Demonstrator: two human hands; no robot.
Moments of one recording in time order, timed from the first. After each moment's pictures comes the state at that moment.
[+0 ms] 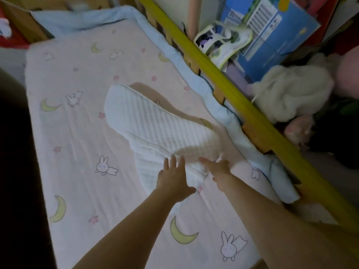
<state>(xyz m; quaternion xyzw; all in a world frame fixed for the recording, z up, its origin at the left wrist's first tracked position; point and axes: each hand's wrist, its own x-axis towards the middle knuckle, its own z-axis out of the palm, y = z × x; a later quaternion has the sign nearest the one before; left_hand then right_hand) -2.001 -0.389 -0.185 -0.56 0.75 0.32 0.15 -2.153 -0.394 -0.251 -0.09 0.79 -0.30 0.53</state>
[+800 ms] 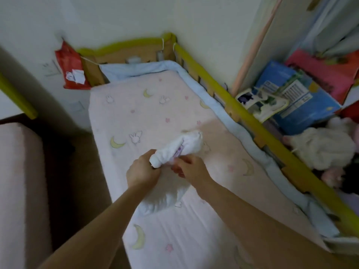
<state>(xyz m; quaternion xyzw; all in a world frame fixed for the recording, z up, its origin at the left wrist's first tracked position) -1.733 -0.509 -0.044 -0.68 0.64 0.31 -0.15 -1.877 -0.489 -0.051 -0.36 0.69 -0.36 0.52</state>
